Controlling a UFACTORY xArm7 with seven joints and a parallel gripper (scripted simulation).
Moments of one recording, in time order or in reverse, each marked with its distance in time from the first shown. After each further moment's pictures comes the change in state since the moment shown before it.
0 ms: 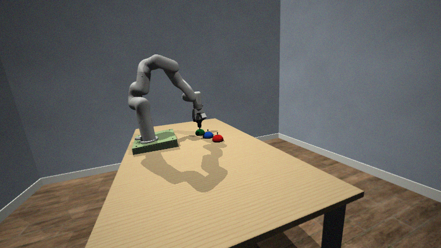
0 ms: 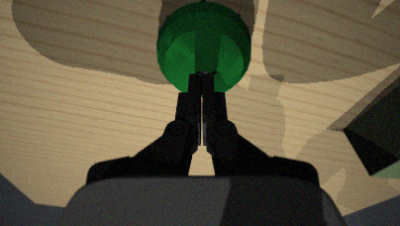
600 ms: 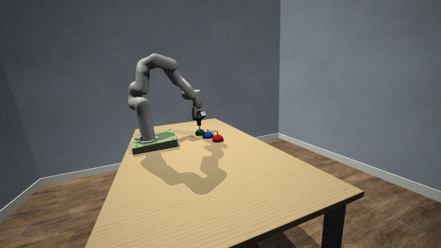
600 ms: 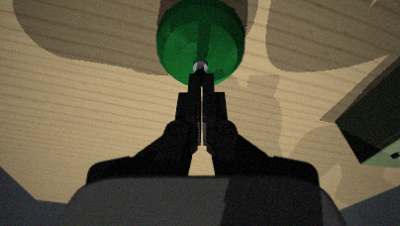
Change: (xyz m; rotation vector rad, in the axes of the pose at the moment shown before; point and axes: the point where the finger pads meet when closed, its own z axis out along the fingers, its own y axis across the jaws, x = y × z) arm 0.000 0.003 -0.015 -0.008 0.001 0.000
